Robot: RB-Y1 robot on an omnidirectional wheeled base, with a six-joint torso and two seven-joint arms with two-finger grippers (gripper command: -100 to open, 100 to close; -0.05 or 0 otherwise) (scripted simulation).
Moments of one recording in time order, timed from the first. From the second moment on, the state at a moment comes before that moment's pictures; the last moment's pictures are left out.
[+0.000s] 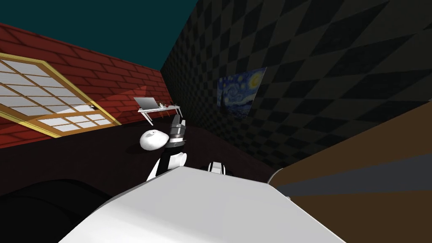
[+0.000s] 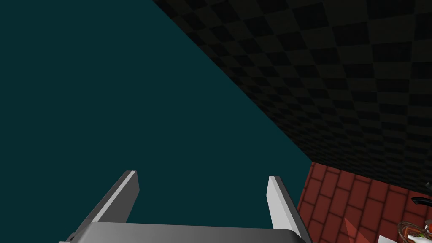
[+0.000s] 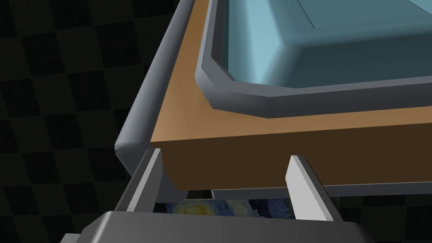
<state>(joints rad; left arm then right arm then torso) 0.48 -0.05 0.07 -2.35 -0.01 -0.40 -0.17 1.80 -0.13 -1.50 -2.39 0.02 -0.22 1.05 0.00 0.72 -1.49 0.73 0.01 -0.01</state>
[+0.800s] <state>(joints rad) 0.48 -0.05 0.07 -2.35 -0.01 -0.40 -0.17 1.90 -0.18 -1.48 -2.34 -0.10 -0.21 0.89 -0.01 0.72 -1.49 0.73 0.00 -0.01</state>
